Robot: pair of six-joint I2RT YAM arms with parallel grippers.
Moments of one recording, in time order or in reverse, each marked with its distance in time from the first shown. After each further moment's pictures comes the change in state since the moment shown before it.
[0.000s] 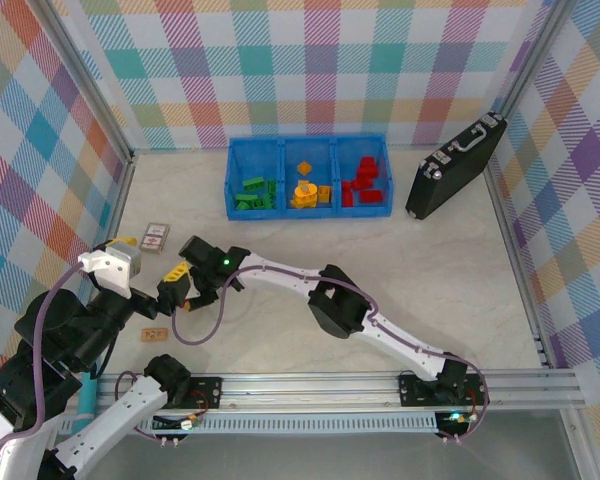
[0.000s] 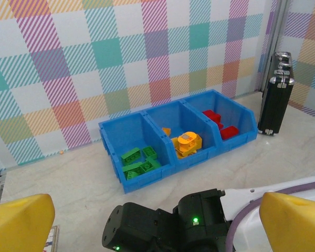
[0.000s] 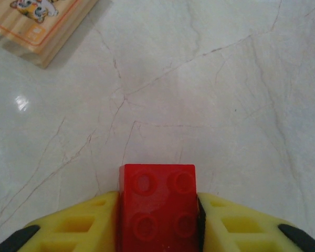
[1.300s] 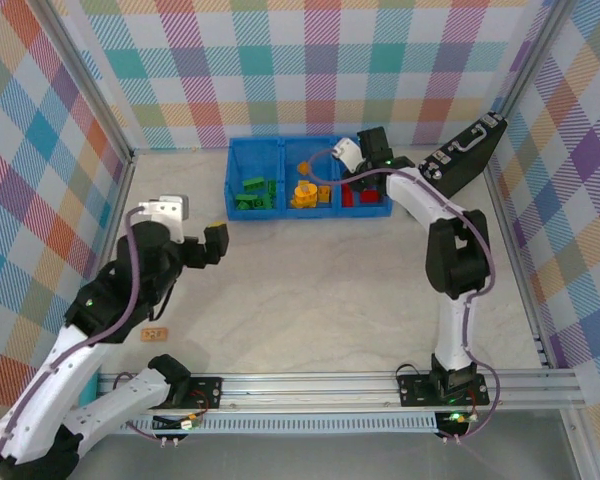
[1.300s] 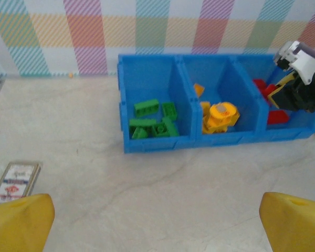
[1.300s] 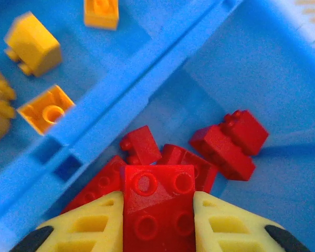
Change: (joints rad) left arm 0.000 0.388 -0.081 0.142 -0.197 -0.348; right arm -0.788 -0.607 -0.706 0.159 0.384 0.397
